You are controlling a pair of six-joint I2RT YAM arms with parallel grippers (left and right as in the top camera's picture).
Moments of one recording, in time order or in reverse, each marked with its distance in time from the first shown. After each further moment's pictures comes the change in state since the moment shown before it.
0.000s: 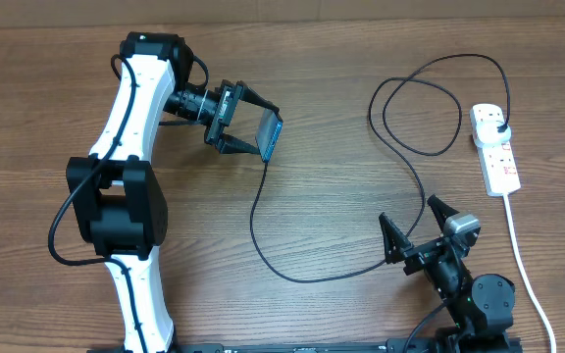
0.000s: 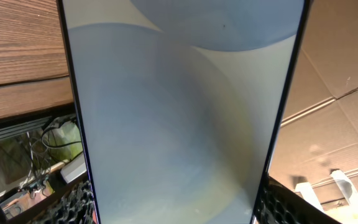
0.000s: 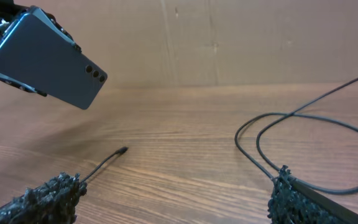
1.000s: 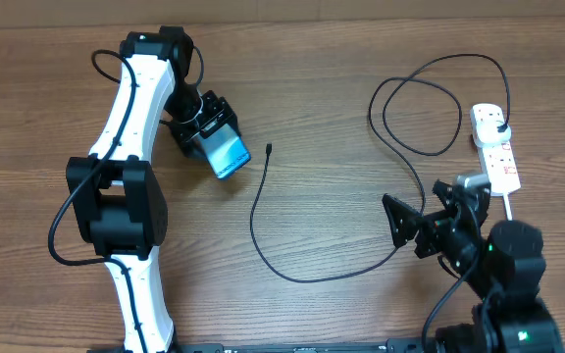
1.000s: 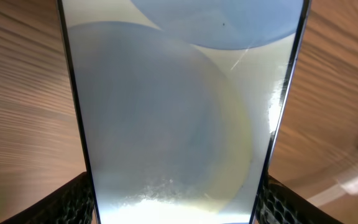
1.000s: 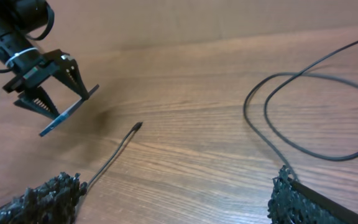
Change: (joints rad) left arm 0.000 0.000 0.000 0.169 -0.807 -0.001; right arm 0.000 0.526 0.546 -0.365 -0.040 0.010
